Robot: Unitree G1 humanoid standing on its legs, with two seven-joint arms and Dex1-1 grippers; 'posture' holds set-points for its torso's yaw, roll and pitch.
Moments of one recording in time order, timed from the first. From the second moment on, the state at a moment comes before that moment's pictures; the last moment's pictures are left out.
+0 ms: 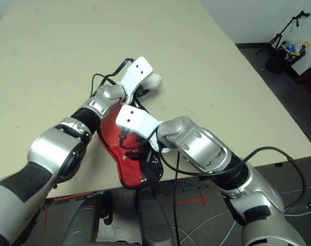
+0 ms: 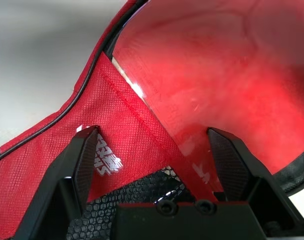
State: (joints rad) left arm -1.32 -0.10 -0.12 1.34 0.23 -0.15 -0.51; right arm -0.74 -0.67 0.56 -0.48 0.34 1.29 0.73
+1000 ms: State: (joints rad) left arm -1.32 -0.06 -0.08 1.29 0.16 -0.12 -0.85; right arm -0.76 -0.64 0.56 -0.35 0.31 1.16 0.77
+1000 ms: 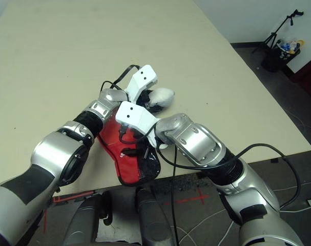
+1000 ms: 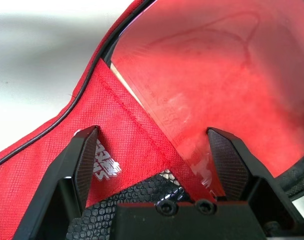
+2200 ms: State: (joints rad) left arm -1.19 0.22 -0.16 1.12 0.12 -0.02 -1.15; right arm -0.78 -0.60 0.57 -0.18 0.22 1.08 0.83
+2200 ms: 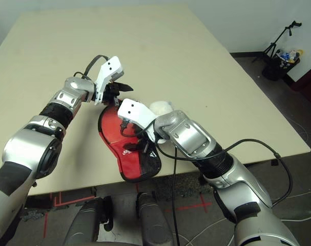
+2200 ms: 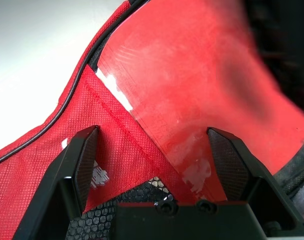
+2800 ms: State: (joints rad) left arm -1.08 0.22 -0.24 1.03 0.13 0.08 -1.16; right arm -1.01 -0.77 0.44 -0.16 0.26 1.18 0.95
